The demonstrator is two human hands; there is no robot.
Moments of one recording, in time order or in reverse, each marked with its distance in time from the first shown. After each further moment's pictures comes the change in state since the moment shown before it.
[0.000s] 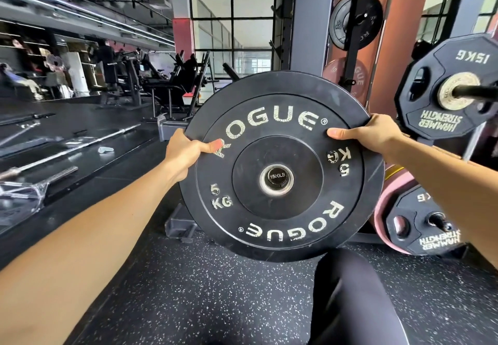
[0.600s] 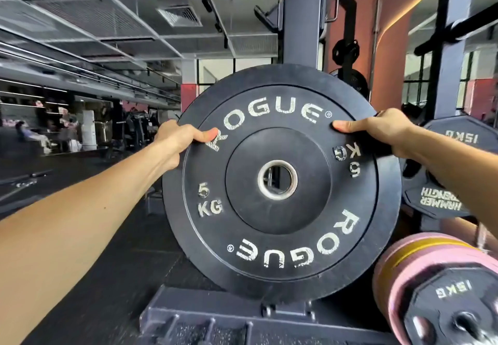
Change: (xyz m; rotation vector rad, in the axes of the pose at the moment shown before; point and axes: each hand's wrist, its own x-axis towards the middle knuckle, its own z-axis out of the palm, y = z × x) left_hand 0.098 0.194 0.031 -0.068 0.007 0.134; right_hand 0.121 -0.134 -0.077 0.064 0.055 -0.115
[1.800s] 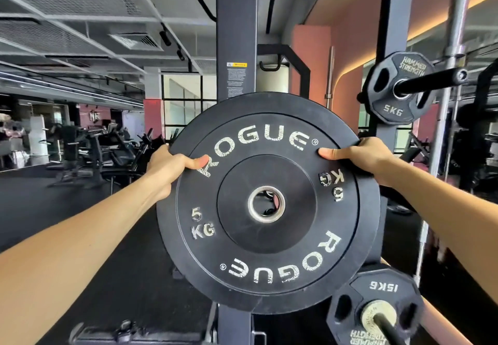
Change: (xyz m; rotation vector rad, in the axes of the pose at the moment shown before) left_hand 0.245 0.477 0.187 -0.032 -0.035 -0.038; right_hand 0.333 -0.372 -0.271 -0.043 0.053 0.112
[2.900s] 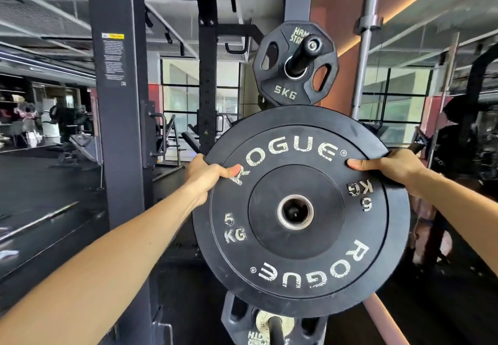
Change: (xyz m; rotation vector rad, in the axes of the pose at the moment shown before) left_hand -0.079 -0.020 0.468 -0.062 -0.025 -0.077; right_hand 0.188 0.222 -0.369 -0.053 -0.008 0.034
